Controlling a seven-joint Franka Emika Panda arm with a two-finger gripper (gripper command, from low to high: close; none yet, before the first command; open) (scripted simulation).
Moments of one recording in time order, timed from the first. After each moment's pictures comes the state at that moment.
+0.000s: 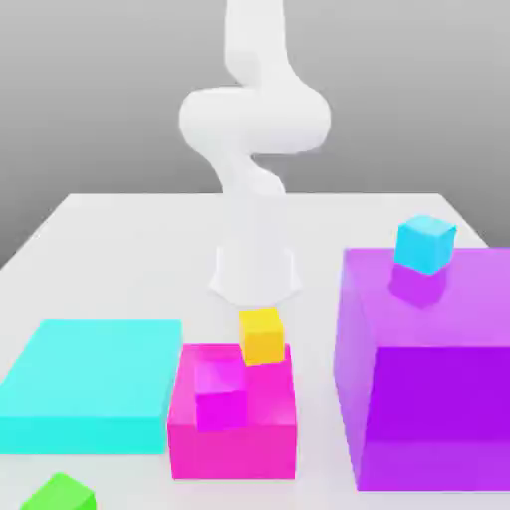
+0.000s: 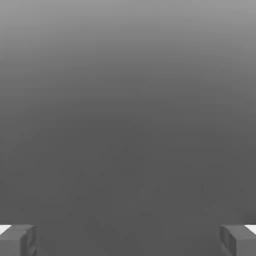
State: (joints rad) arm -0.01 -0.71 -0.02 -2.29 0.00 2.32 0.81
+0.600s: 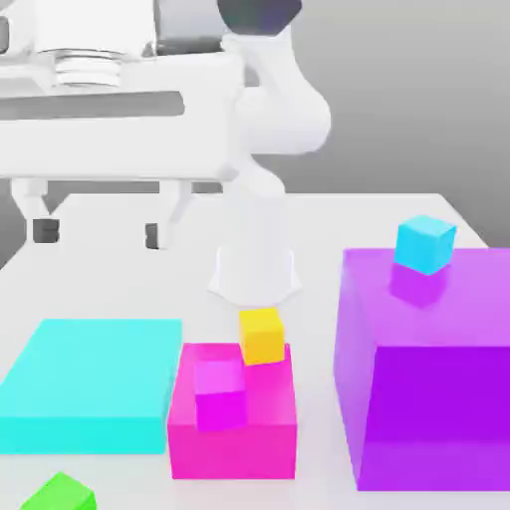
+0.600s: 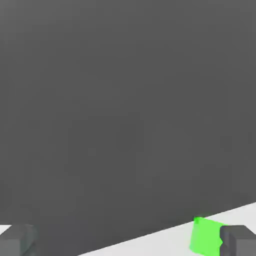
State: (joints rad) arm -0.10 -0.05 -0.14 -2.23 0.07 2.48 0.84
